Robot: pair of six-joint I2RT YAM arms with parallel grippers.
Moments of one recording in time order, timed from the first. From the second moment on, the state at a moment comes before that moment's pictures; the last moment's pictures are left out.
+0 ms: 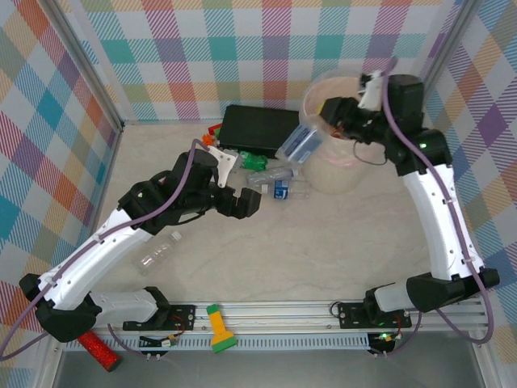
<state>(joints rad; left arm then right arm) -0.82 1.18 1.44 -0.92 -0.01 -0.34 0.24 1.39 1.85 -0.83 -0.42 0.70</state>
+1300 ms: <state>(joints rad) -0.82 1.11 1.45 -0.98 -0.18 -0.34 0.11 1.94 2.21 -0.66 0.27 0.13</state>
